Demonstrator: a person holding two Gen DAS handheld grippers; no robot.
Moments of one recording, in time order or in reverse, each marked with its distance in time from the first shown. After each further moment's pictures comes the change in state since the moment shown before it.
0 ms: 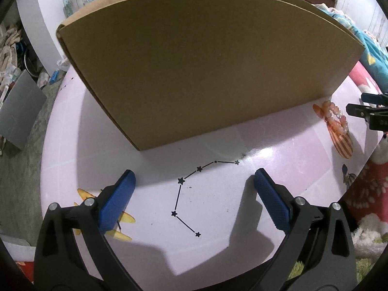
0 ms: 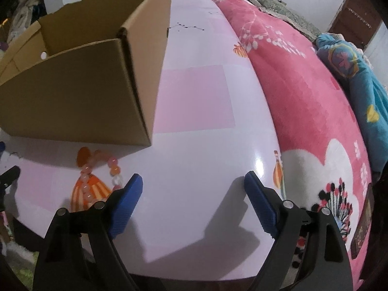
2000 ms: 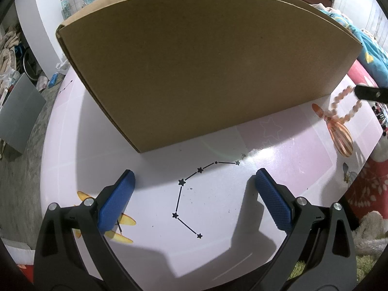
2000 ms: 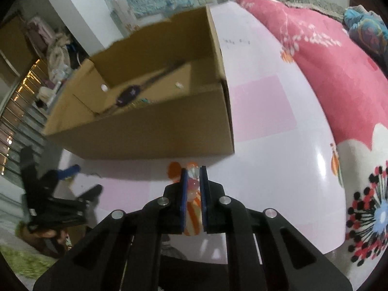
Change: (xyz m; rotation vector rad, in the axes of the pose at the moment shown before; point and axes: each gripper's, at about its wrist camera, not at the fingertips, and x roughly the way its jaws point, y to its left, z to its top) left arm 0.001 -0.013 0.003 0.015 -0.003 0.001; right arm -0.038 0.010 0.008 0.129 -0.071 0.406
